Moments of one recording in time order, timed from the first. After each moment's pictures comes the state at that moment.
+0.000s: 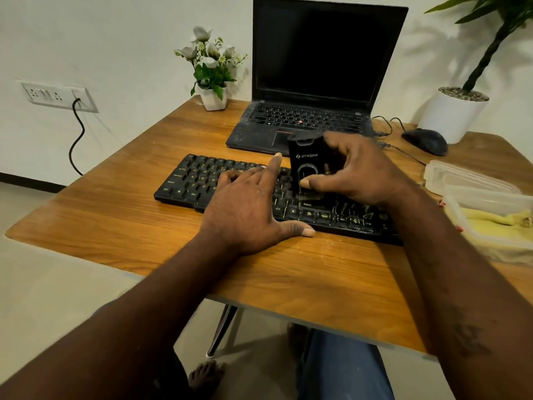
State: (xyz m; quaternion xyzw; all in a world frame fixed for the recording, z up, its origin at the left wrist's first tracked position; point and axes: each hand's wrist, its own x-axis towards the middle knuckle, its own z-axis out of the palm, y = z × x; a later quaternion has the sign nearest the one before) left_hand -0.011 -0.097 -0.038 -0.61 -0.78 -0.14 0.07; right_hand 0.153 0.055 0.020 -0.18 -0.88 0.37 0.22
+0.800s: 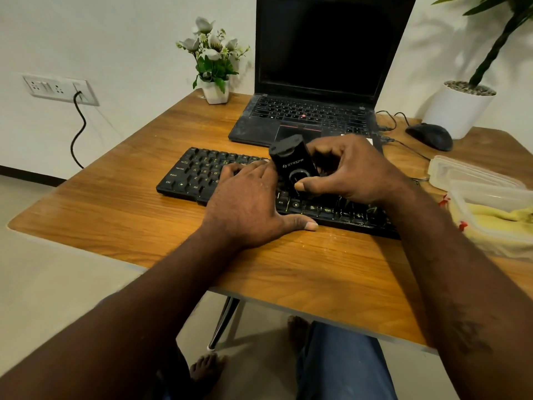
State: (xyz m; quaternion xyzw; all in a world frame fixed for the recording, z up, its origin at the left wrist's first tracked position) left_hand -0.009 -0.100 -0.036 -0.61 -0.77 -0.15 0.10; right_hand 0.146 0.051 0.014 -0.14 -0.91 0.34 0.19
